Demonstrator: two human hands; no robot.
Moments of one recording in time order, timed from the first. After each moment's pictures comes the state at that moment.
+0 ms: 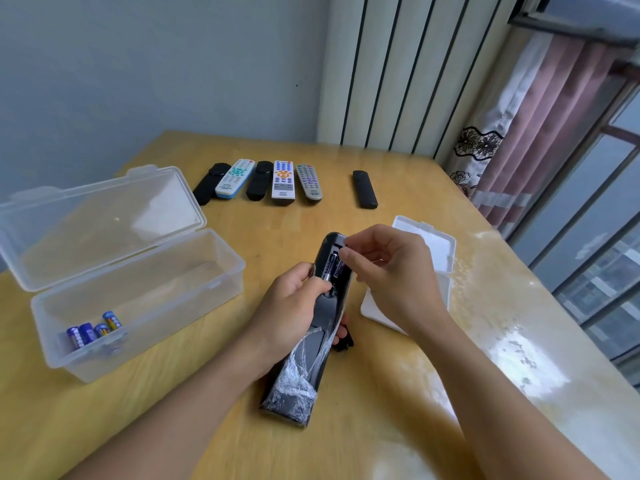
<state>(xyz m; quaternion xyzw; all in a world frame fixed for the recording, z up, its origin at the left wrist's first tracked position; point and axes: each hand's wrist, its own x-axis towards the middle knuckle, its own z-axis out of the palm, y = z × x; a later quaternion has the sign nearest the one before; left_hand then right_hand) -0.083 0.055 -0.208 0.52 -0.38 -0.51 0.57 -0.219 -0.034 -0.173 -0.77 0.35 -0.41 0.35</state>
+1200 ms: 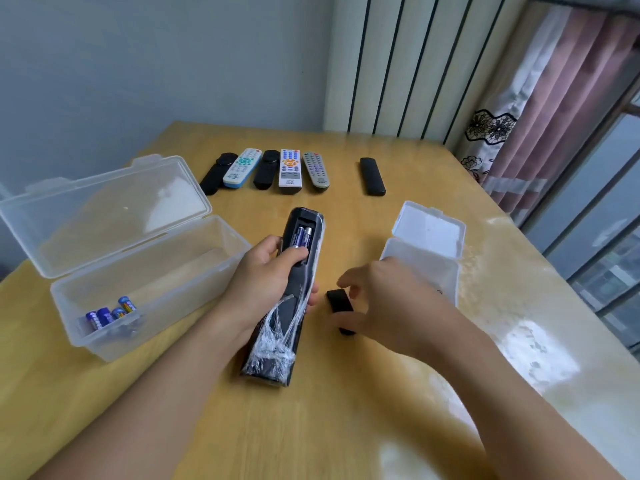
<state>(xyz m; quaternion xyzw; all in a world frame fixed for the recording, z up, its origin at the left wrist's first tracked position) -0.043 0.050 -0.218 0.56 -0.31 -0.47 0.61 -0.229 -0.002 -0.166 -0.94 0.34 -0.06 0.09</state>
